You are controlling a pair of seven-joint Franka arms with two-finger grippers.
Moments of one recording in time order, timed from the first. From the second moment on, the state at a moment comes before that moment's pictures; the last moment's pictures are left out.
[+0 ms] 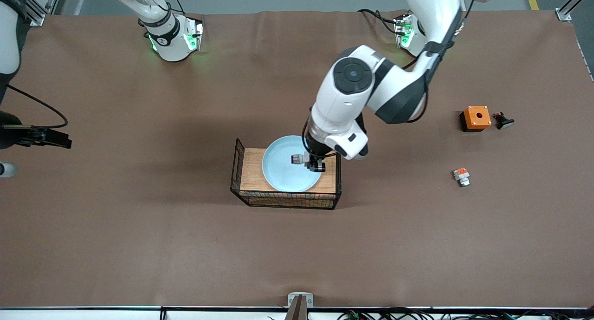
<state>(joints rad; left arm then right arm) -0.68 0.60 -0.01 -1.27 -0.05 2.08 -2.29 -0.04 0.29 -0.05 -1.30 -0.05 1.43 -0.04</state>
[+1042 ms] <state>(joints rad) -0.81 0.72 0.09 -1.26 -0.05 2.16 -2.23 -0.03 0.16 -0.02 -1.30 -0.05 1.36 0.05</state>
